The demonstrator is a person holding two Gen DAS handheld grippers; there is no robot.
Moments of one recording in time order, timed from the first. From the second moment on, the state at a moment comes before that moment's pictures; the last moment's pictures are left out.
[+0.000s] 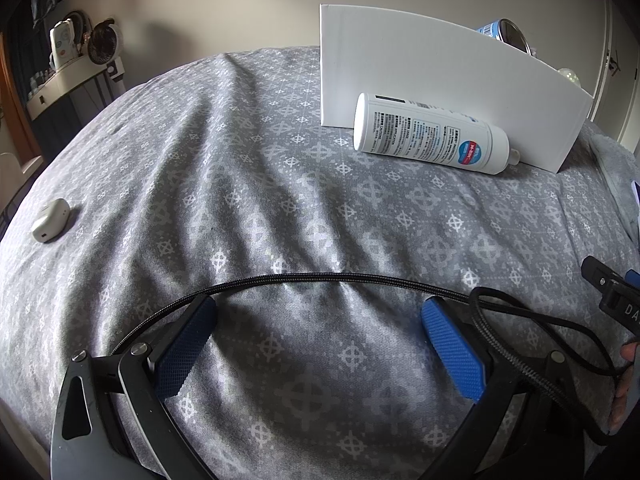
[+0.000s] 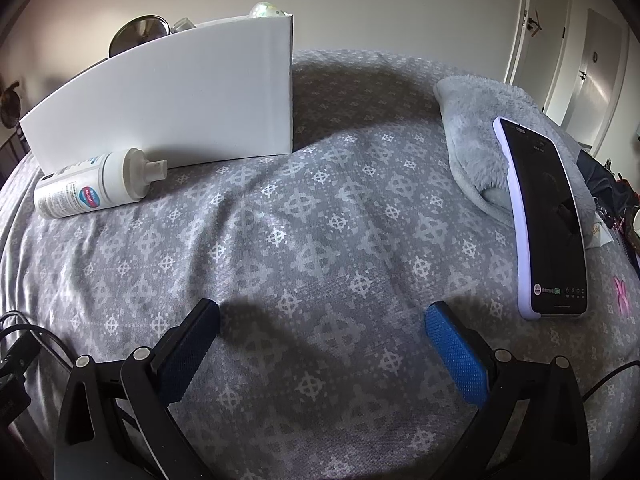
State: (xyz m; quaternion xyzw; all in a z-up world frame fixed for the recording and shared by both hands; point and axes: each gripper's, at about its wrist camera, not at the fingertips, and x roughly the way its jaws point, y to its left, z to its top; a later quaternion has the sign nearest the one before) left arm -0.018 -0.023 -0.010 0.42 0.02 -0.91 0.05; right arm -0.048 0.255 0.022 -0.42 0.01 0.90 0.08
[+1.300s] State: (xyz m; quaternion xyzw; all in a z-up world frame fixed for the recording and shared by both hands) left arm -0.110 -0.021 0.002 0.45 0.51 -0.73 0.10; right arm -0.050 0.257 0.019 -0.42 0.01 0.90 0.08
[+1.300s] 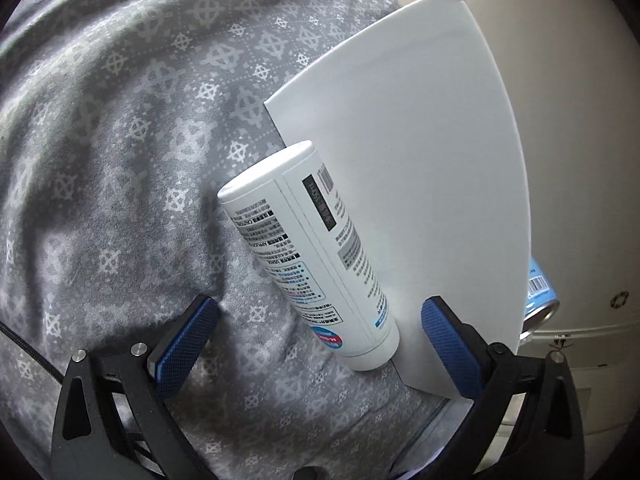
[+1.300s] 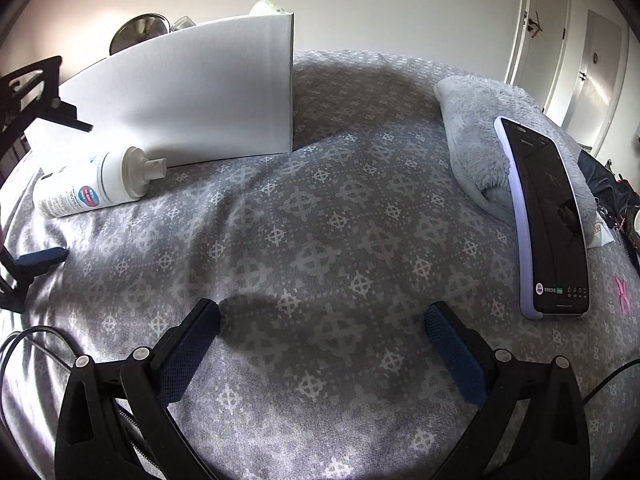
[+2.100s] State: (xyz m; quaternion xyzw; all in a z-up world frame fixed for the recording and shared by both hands) left arm -0.092 -0.009 0.035 0.53 0.39 -0.74 0.16; right arm -0.049 0.256 0.020 -0.42 0.01 0.90 0.08
